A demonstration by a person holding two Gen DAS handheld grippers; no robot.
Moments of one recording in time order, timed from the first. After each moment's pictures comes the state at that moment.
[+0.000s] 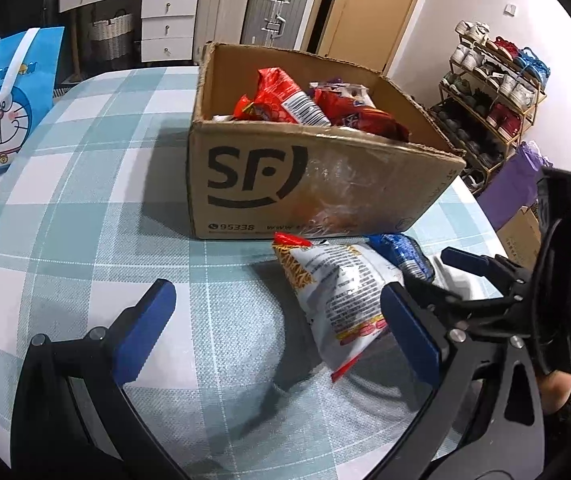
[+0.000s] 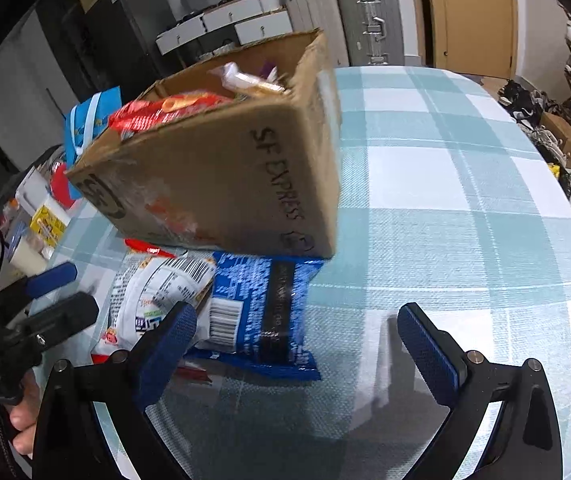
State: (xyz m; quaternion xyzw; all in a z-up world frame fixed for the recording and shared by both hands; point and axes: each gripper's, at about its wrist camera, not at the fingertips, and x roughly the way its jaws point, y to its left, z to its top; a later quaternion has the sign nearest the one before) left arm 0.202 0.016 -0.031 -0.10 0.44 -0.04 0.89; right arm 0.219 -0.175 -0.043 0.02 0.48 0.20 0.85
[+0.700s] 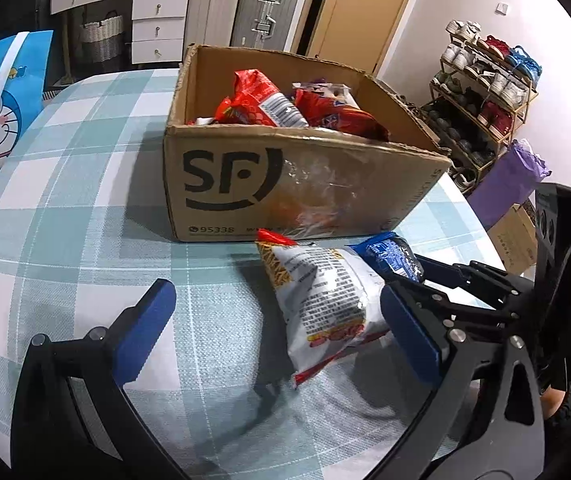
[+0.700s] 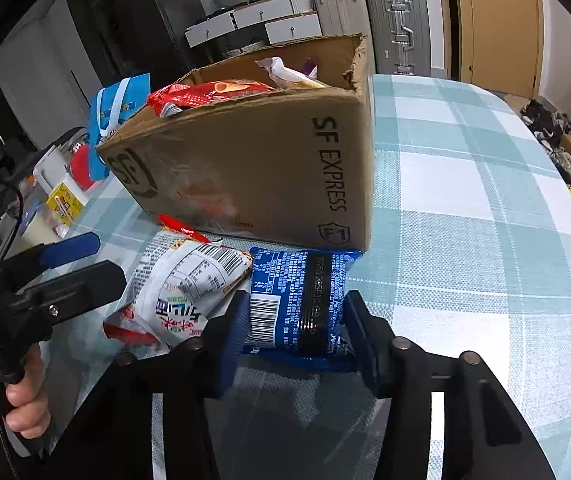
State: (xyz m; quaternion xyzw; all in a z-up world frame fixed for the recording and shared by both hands) left arm 0.201 0.011 -0.030 -0.11 0.43 -0.06 0.89; right arm 0.203 -0.169 -0.039 0.01 0.46 0.24 0.85
